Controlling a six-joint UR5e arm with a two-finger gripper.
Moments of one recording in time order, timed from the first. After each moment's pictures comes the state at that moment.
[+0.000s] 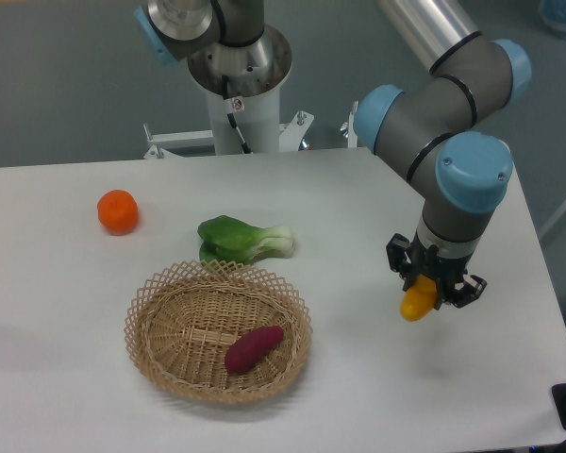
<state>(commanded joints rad) 2.61 -2.06 -1.37 -1.19 1.55 1.24</state>
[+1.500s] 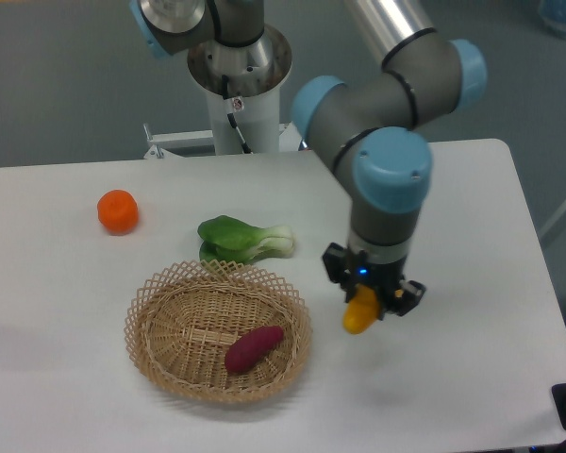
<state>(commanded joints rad) 2.36 -2.00 -1.39 -1.20 1.56 0.94</state>
